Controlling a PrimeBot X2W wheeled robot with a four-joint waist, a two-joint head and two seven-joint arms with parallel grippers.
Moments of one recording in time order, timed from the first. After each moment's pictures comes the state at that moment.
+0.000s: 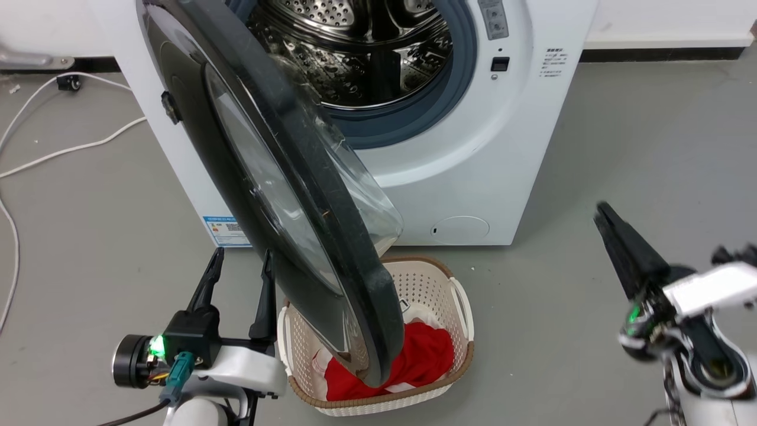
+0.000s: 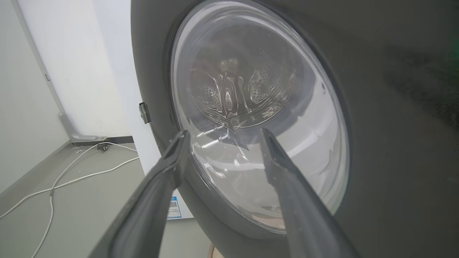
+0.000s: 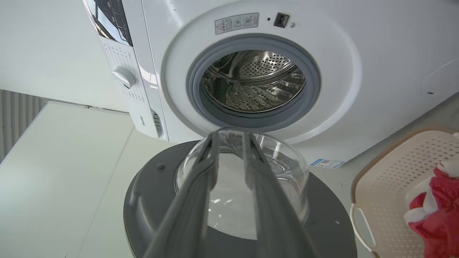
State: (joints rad) left arm -0.11 0.06 -0.06 0.15 -0.05 -0.03 -0.26; right arm -0.29 -0.06 -0.15 0.26 1.43 0.13 0.41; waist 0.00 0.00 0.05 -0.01
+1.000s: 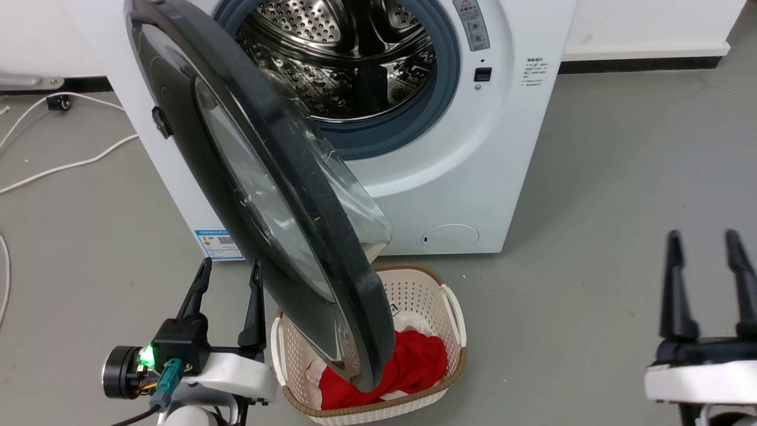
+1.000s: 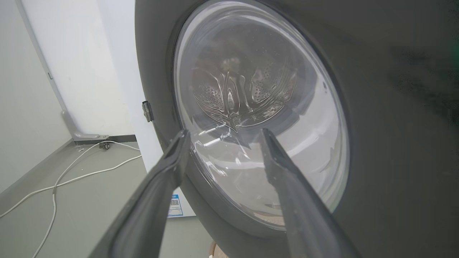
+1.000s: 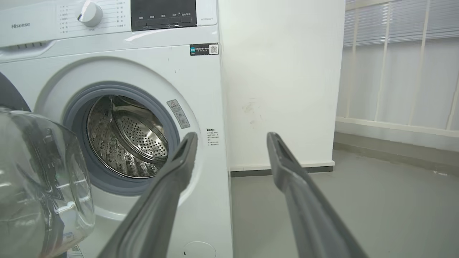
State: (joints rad) left arm -0.09 0.06 -0.03 0.16 -0.05 -0.03 -0.26; right arm 0.02 -0.06 -0.15 -0.14 0.12 0.13 -0.24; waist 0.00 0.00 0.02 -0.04
